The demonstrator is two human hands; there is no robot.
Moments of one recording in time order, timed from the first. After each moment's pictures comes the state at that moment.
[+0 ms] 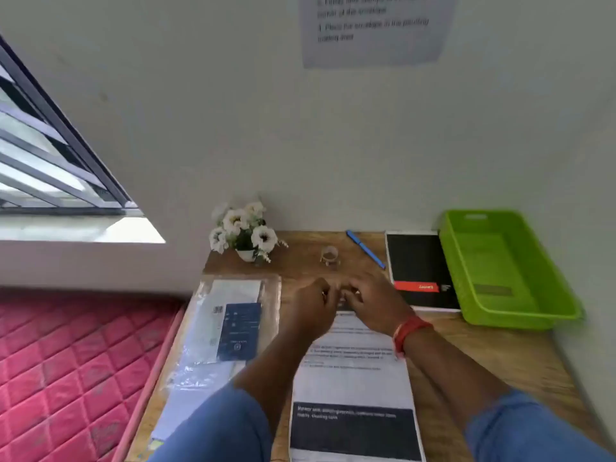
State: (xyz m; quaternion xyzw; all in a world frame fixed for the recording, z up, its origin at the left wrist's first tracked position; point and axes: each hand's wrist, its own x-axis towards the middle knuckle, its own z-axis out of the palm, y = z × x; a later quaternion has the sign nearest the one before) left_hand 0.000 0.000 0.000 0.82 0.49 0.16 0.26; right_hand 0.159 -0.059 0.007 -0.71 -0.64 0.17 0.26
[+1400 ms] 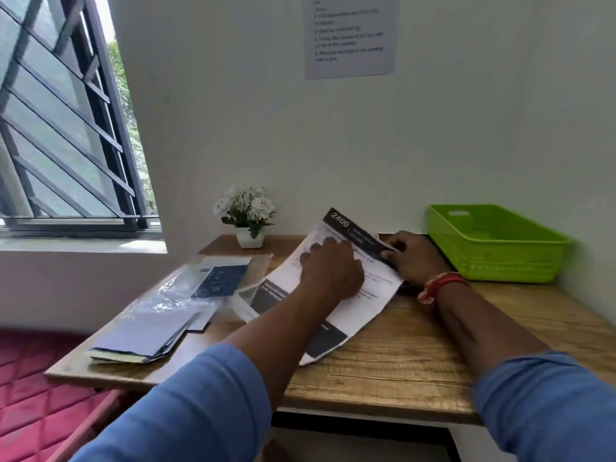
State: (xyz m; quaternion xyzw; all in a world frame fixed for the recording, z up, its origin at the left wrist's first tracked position) left_hand 0.029 -0.087 -0.058 0.86 0.46 0.19 0.03; right_hand 0.209 -0.124 -0.073 -0.72 -0.53 0.03 0.45
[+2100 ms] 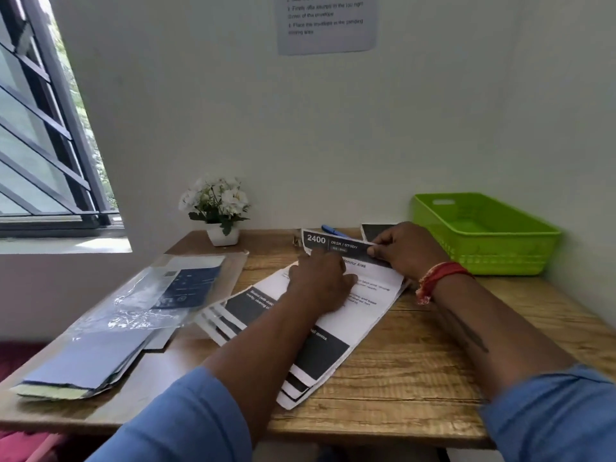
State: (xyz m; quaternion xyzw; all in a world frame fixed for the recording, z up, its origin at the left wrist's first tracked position) left_hand 0.048 -0.064 -0.085 0.88 0.43 0.18 0.09; right_hand 0.218 -0.128 -0.055 -0.76 -0.56 0.00 0.33
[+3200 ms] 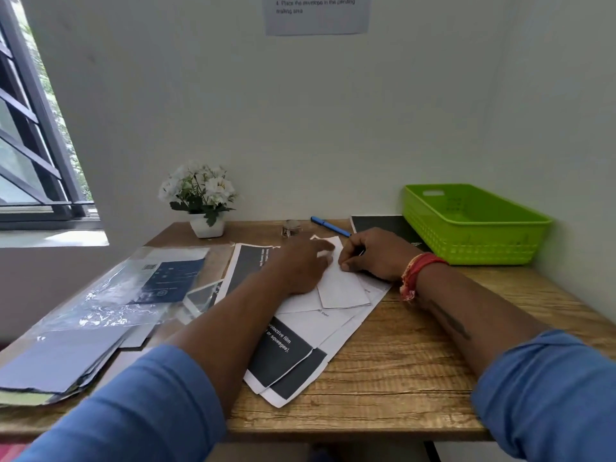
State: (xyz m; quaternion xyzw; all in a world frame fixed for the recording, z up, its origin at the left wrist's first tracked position) left_hand 0.038 -0.017 -0.090 0.93 0.33 0.15 0.06; right_hand 0.204 -0.115 -0.066 -0.73 -0.62 0.12 0.26
